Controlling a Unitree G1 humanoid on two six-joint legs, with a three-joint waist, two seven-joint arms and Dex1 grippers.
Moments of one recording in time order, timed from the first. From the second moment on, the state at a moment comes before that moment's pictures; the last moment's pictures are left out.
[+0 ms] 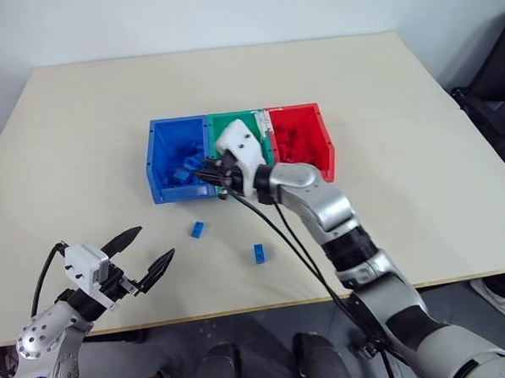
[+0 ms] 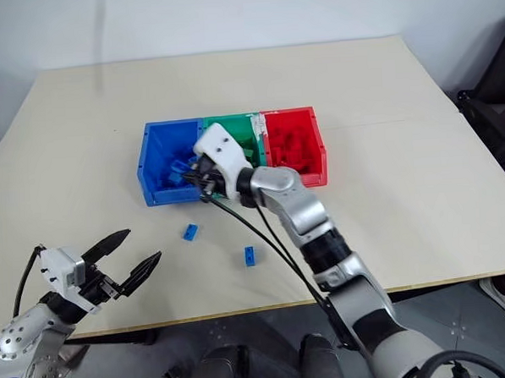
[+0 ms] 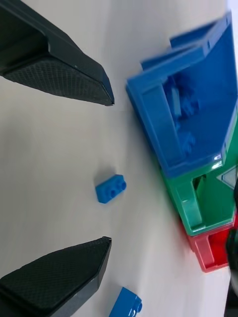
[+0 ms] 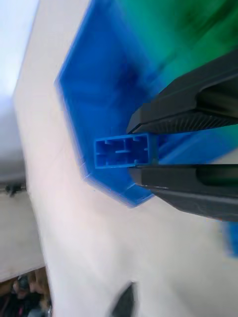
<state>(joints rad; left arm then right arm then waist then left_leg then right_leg) 0.27 0.45 0.40 -0.31 -0.49 0.06 -0.71 -1.01 0.03 0.28 0.44 0.17 0.37 0.65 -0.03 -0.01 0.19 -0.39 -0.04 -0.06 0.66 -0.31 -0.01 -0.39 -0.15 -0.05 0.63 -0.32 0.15</state>
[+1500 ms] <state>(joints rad) 0.02 0.77 0.29 -0.08 -0.50 0.10 -1.12 -0.12 -0.70 -0.14 -0.06 0.47 0.00 1.30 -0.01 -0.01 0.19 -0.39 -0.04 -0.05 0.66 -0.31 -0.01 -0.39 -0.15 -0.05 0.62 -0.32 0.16</state>
